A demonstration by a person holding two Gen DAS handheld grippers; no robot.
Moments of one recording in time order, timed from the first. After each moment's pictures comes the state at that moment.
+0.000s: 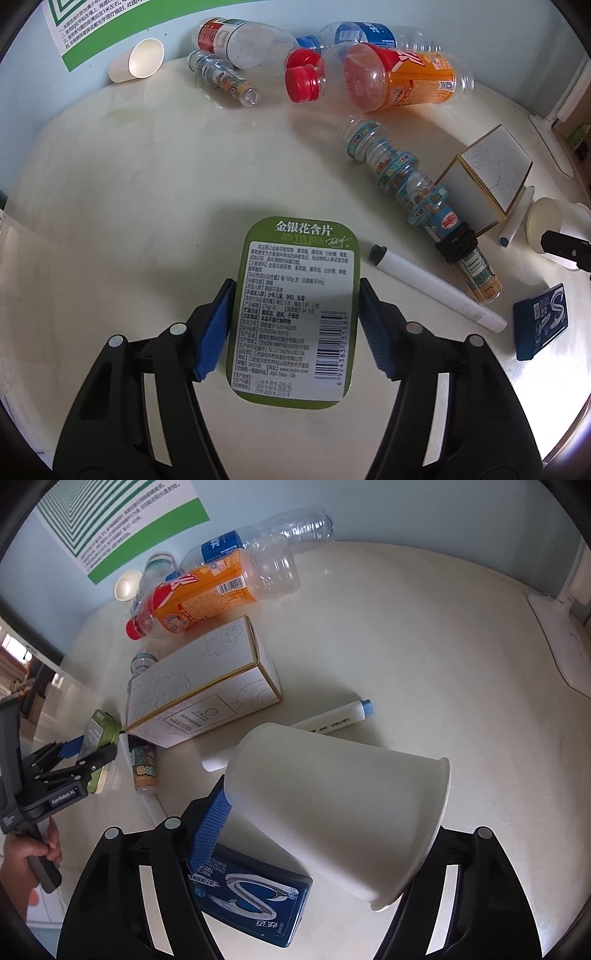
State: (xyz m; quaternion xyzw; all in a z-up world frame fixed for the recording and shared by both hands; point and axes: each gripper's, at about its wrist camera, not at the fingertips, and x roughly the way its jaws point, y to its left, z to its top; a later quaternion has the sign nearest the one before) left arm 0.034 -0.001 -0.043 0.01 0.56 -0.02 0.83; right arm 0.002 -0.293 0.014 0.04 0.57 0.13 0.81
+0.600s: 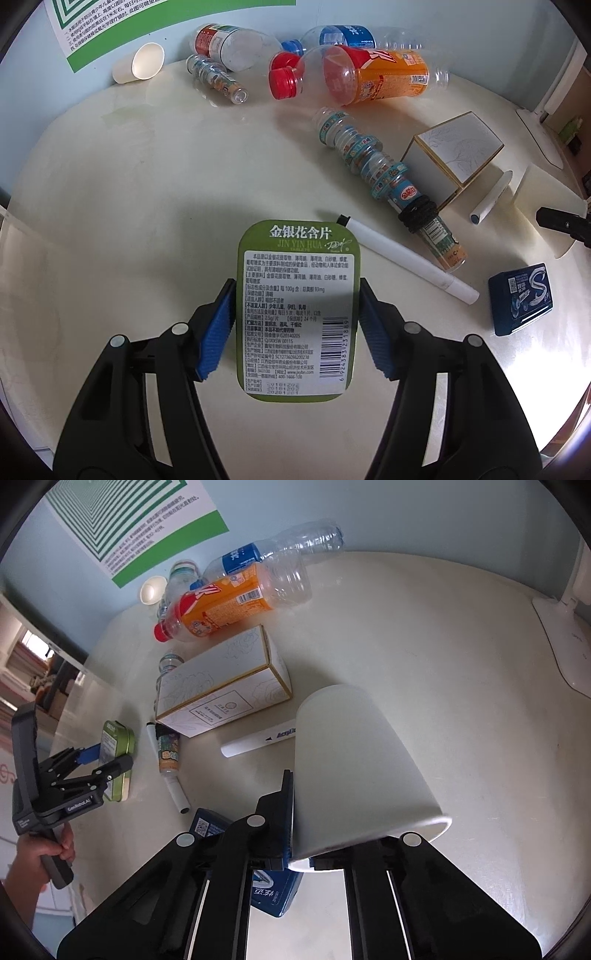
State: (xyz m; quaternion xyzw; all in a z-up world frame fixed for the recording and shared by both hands) left arm -0.005 -0.019 -0.027 0.01 0.55 -0.02 0.83; right arm -0.012 -0.309 0.031 0.06 0.56 0.18 0.81
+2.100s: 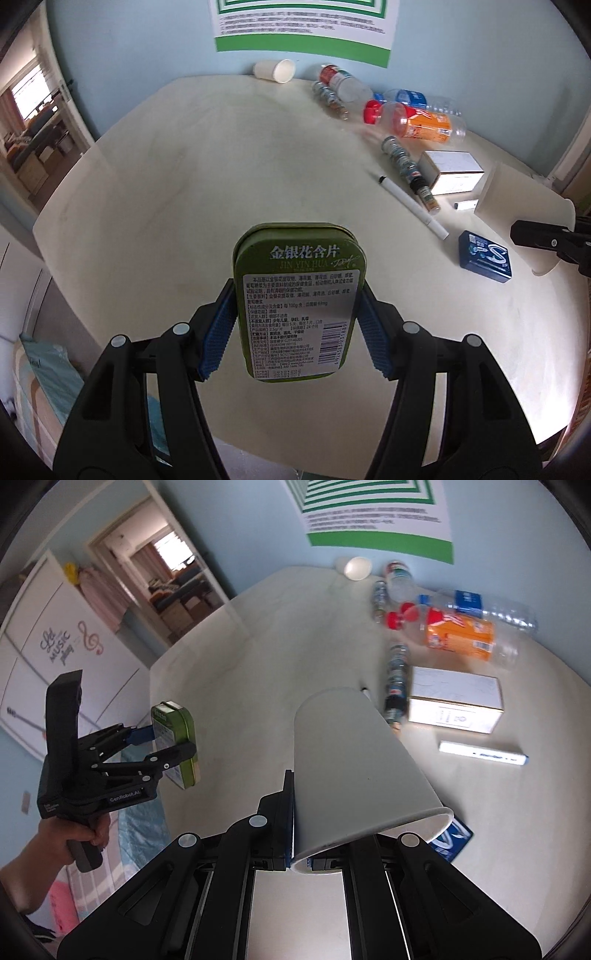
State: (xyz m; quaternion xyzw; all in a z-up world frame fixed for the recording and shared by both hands) left arm -0.185 -0.004 0.056 -0.09 0.48 0.16 0.86; right arm -0.112 -0.205 0.114 -0.06 0.49 0.46 0.74
